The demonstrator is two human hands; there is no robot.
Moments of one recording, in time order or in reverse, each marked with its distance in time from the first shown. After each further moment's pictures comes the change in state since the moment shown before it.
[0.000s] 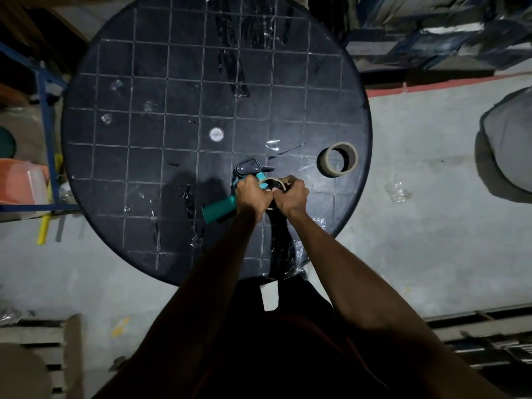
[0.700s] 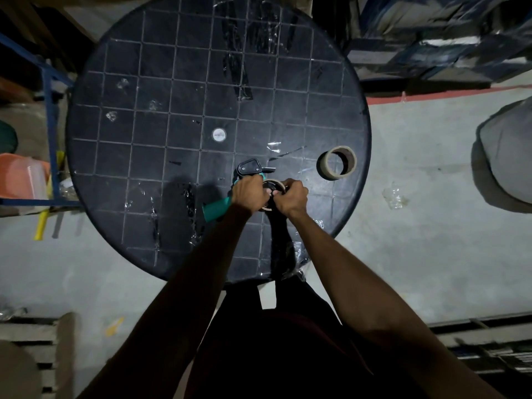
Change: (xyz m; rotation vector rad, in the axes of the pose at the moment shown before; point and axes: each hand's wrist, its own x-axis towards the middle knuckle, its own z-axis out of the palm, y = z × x) left_hand 0.014 -0.008 -0.012 0.363 -0.142 0.290; right_hand -0.010 -0.005 -0.009 -0.163 -0.047 -0.038
